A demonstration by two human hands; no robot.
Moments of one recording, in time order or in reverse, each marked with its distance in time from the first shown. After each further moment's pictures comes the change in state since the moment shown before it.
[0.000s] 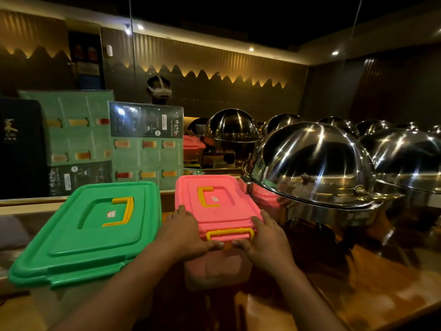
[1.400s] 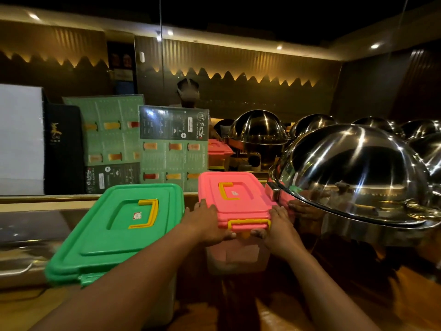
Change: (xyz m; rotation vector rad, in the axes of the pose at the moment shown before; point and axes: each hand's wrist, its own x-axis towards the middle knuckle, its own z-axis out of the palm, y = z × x) left_hand 0.052 -0.020 0.000 -0.004 -0.174 -0.080; right_hand 0.082 -0.001 0.039 0.169 -0.067 -0.040
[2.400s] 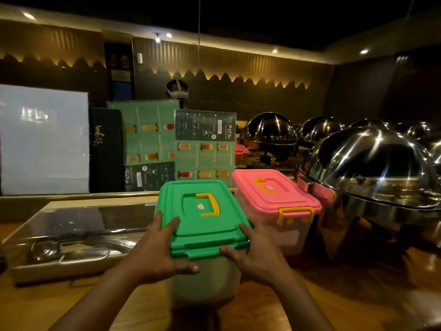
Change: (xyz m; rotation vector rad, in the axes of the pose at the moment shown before) left_hand -0.182 -0.240 -0.006 -0.358 0.078 -0.009; right_hand -0.139 -0.212 0.056 0.116 -0.086 -0.122
